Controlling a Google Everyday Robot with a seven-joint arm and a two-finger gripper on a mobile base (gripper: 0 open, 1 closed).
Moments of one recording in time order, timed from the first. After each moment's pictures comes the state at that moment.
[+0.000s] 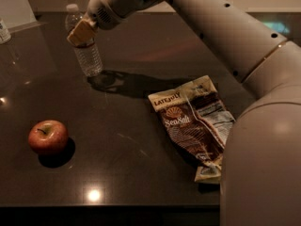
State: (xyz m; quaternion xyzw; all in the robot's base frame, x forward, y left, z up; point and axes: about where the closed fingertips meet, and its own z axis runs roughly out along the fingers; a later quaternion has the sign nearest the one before) arm 0.664 0.182 0.965 -0.57 0.68 0.27 0.38
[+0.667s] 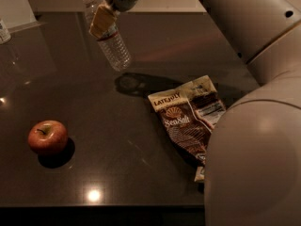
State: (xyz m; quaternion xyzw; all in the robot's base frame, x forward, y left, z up) arm 0.660 0.114 0.988 -0.59 0.73 0.16 0.30
